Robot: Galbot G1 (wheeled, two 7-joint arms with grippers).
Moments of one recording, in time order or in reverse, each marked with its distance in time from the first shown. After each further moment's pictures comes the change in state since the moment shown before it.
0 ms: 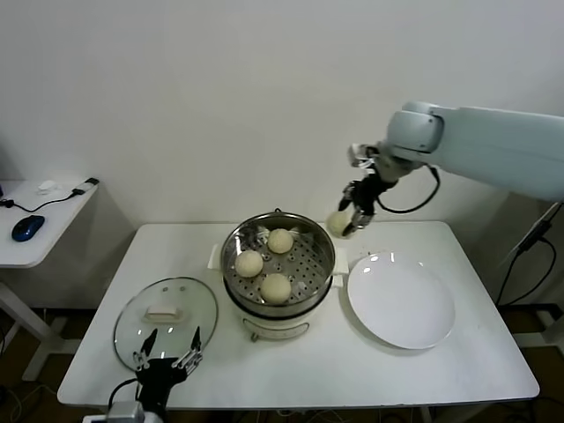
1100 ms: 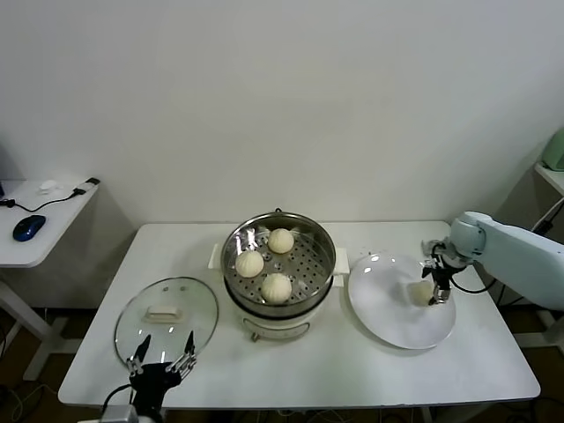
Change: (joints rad) left arm 0.016 -0.021 -0.029 0.001 -0.020 0.006 0.001; right arm -0.744 -0.231 0.426 -0.457 -0.633 0.150 -0.004
